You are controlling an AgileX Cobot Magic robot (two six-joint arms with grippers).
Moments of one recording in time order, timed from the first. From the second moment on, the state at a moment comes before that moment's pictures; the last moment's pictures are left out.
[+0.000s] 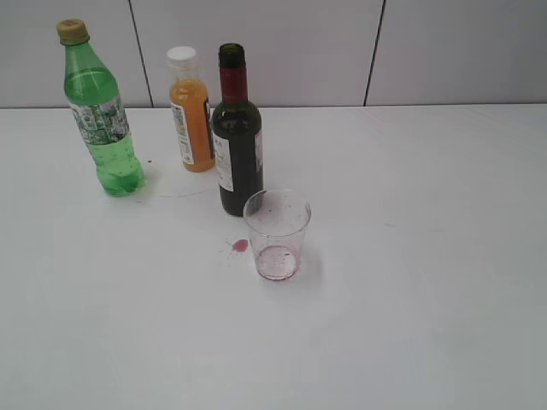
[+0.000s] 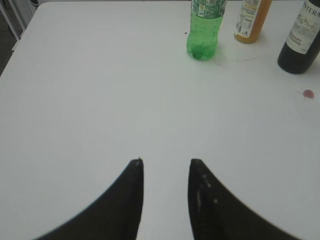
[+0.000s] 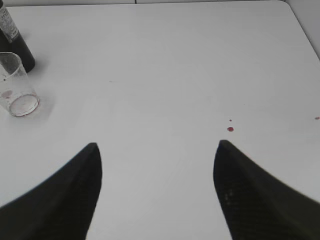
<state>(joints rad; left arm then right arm) -0.08 -0.01 -0.47 -0.09 1.09 -0.01 0.05 0.00 -0.50 0.08 1.04 -0.03</state>
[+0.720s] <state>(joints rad) -0.08 -0.01 -0.47 -0.09 1.09 -0.01 0.05 0.00 -0.50 0.08 1.04 -0.03</state>
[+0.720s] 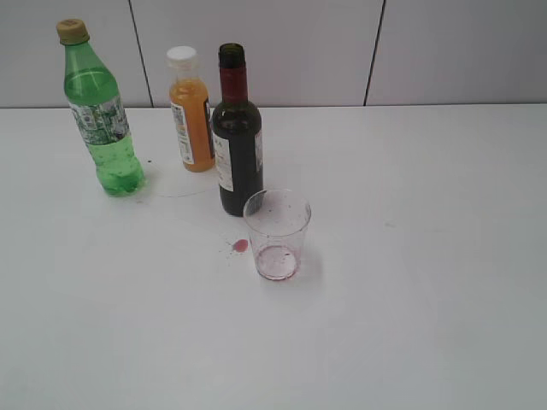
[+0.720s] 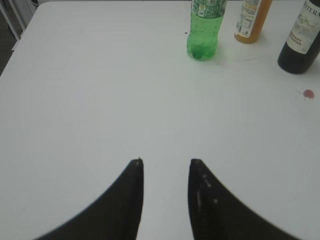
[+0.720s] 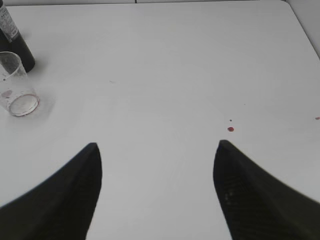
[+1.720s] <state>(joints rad) -0.08 0.28 -0.48 -0.20 0.68 0.16 0.05 0.00 -0.50 0.08 1.04 -0.03</state>
